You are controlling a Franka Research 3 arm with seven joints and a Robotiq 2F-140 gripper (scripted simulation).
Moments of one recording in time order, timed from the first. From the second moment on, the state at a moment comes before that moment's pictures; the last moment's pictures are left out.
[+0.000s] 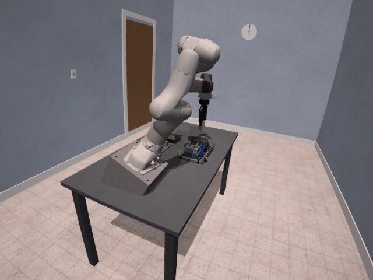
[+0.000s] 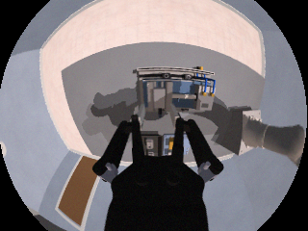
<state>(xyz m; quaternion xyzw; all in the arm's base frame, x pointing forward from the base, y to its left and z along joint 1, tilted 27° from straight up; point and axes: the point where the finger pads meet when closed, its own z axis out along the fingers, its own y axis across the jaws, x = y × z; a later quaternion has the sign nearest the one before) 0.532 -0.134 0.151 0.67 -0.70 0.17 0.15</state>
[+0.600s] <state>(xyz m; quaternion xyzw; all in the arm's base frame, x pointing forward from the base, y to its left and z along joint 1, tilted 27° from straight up) 0.528 -0.132 0.157 0.67 -0.71 0.17 0.16</state>
